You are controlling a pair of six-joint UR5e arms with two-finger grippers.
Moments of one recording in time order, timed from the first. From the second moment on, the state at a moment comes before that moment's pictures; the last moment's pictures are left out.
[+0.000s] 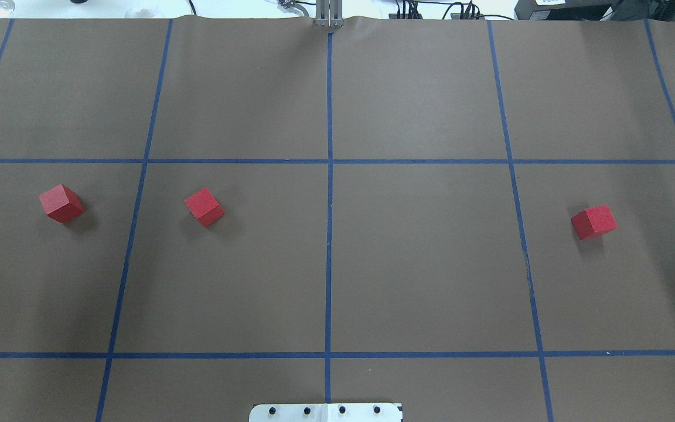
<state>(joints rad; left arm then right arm) -1.53 -1.50 -1.74 -1.60 -2.42 -0.08 1.43 -1.62 1.67 -1.45 2.41 0.16</state>
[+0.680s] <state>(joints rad) -1.50 -1.50 -1.74 -1.61 -2.45 -0.09 1.14 -1.63 1.68 -1.16 2.37 0.49</state>
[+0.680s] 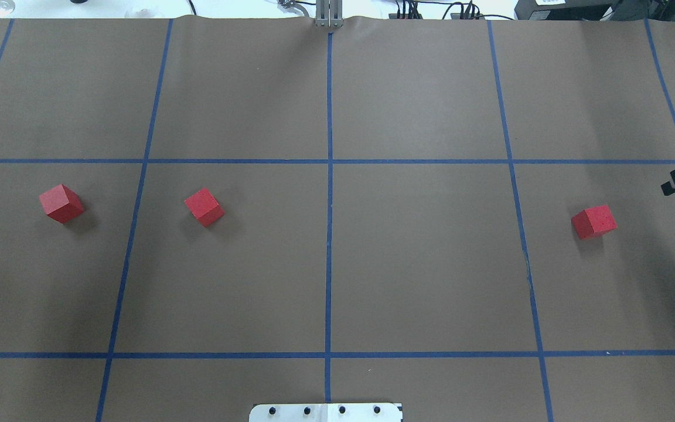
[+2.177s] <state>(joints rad) -1.50 -1.50 -1.74 -1.61 -2.45 -0.09 0.93 -1.60 1.67 -1.06 2.22 0.69</state>
